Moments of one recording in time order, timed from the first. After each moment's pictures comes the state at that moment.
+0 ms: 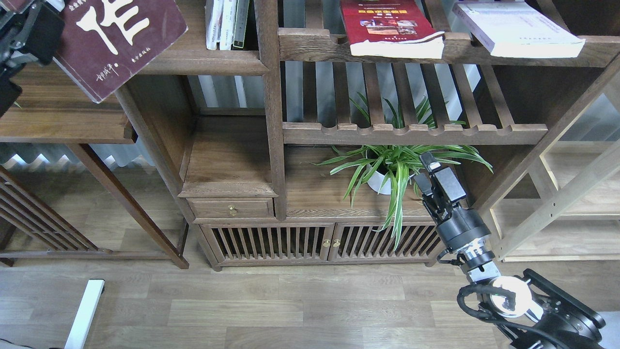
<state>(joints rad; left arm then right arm) -0.36 0.57 -1.54 -1.55 0.42 -0.41 0.09 0.12 -0.39 0.89 1.21 0.34 0.58 0.24</state>
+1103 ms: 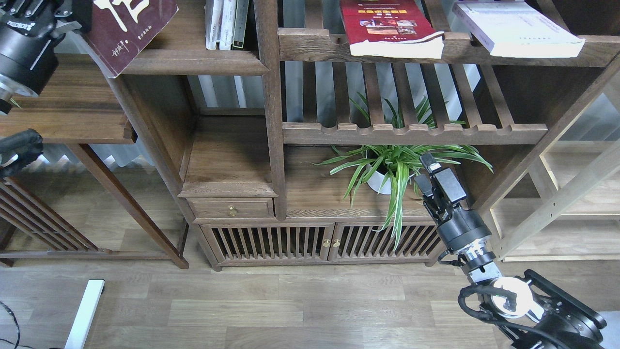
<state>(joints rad) -0.51 0.44 -1.40 -1.51 0.62 -0.10 0.08 0.11 -0.39 0.89 1.21 0.34 0.58 0.24</state>
